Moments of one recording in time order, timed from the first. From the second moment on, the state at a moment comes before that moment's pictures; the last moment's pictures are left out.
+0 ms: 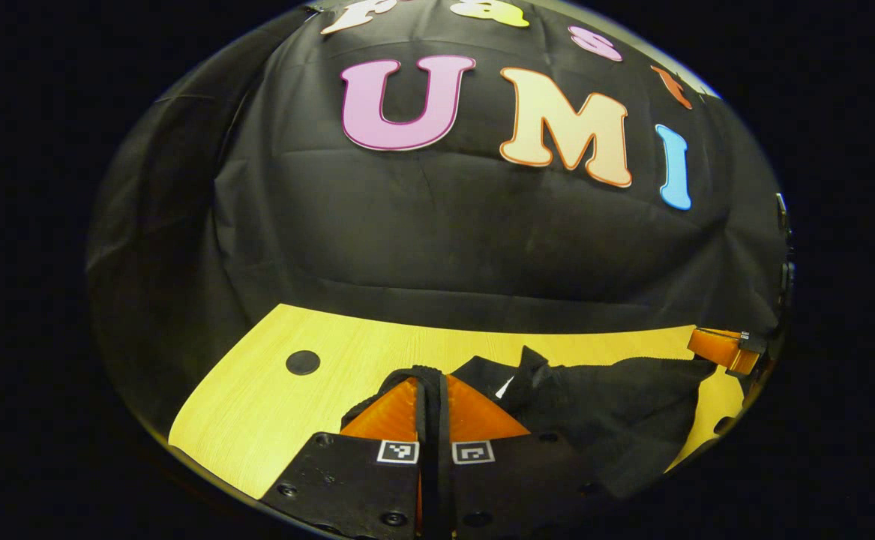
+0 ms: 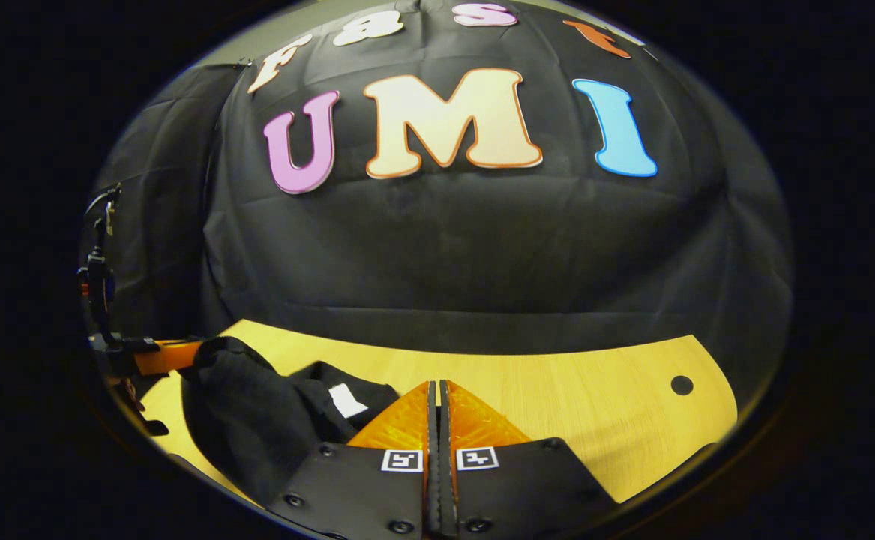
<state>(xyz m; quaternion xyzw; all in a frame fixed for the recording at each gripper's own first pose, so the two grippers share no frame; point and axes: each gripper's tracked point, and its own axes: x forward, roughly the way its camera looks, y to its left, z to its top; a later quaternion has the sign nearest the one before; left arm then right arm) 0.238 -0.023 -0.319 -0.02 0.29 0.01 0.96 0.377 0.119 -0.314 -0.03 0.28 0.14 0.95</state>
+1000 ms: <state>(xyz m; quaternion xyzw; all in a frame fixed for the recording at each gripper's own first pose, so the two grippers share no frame) 0.229 -0.028 -0.152 0.04 0.12 0.03 0.99 0.306 0.093 -0.169 -0.04 0.19 0.15 0.97</state>
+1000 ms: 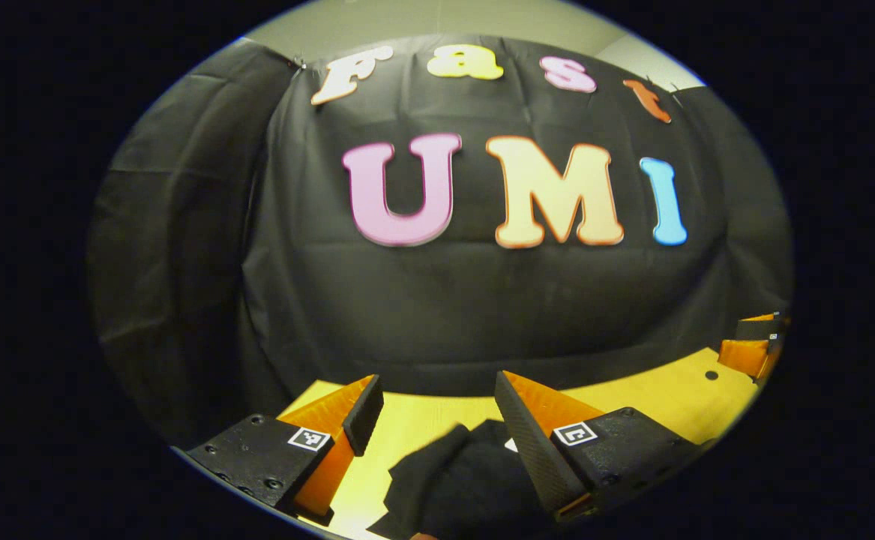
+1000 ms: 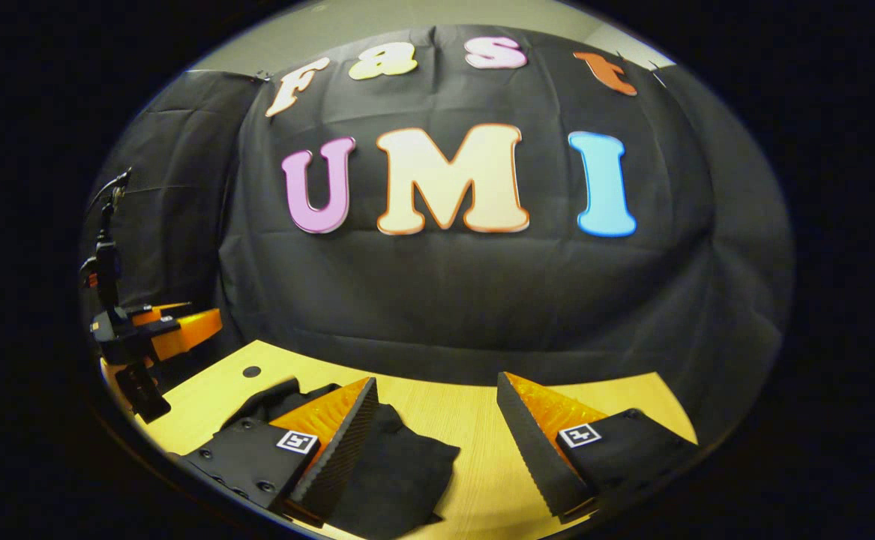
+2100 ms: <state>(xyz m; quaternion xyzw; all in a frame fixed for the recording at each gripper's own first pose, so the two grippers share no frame) 0.007 -0.090 -0.121 0.04 0.14 -0.09 0.99 0.011 0.059 -0.089 0.06 0.06 0.09 0.99</state>
